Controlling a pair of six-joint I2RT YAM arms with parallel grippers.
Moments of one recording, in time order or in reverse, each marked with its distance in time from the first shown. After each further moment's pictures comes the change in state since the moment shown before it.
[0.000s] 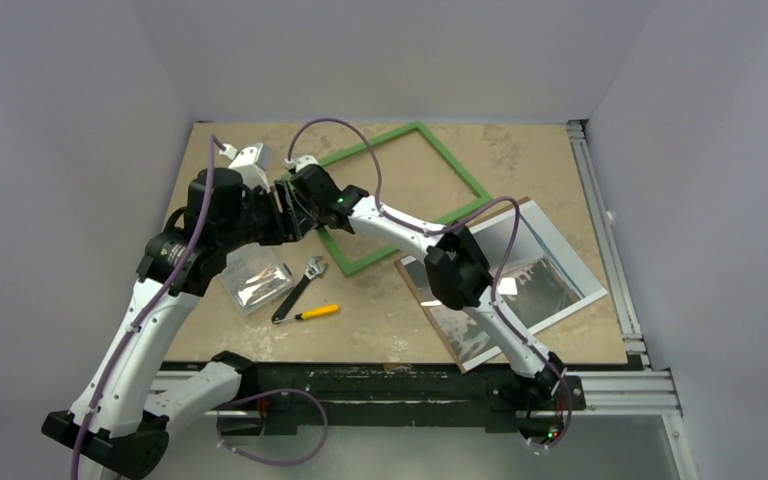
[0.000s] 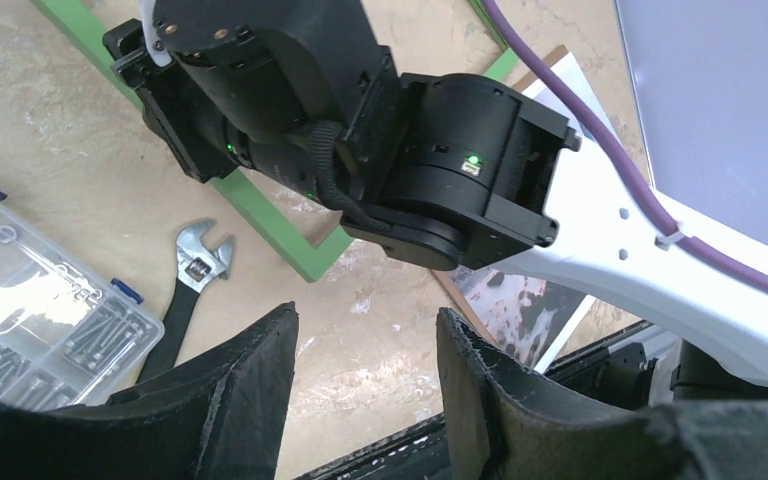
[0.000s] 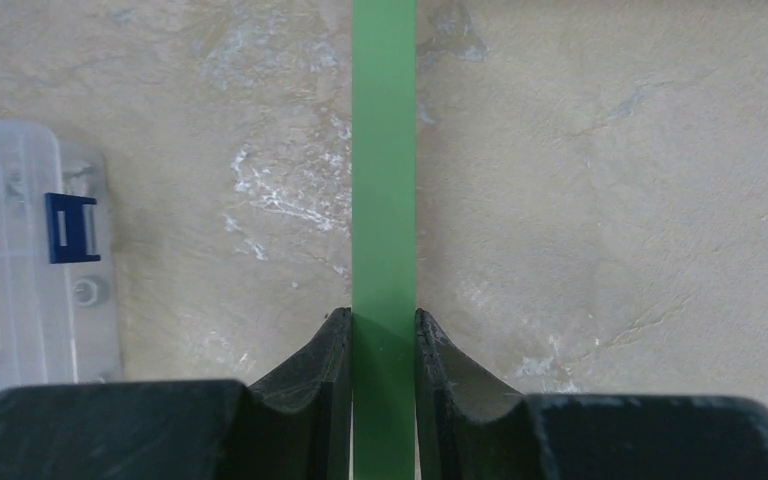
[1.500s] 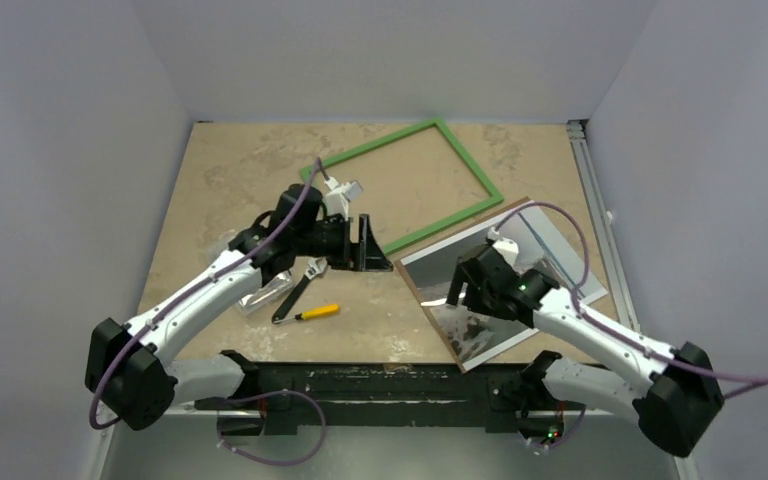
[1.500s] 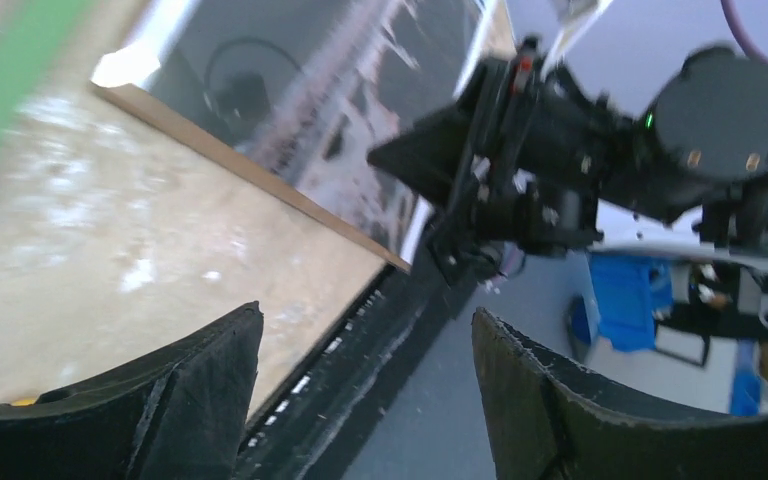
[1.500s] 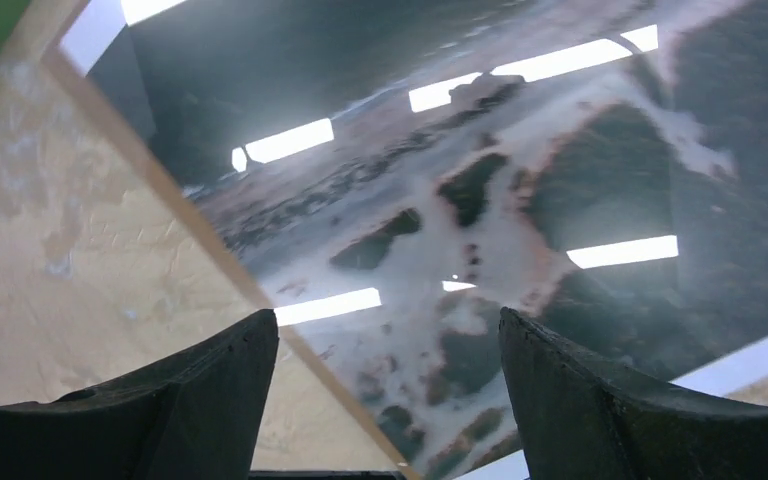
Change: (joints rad) left arm -0.162 0.218 -0.287 0.420 0.413 -0.108; right arm -0.155 -1.373 -1.554 -0.167 0.076 0.611
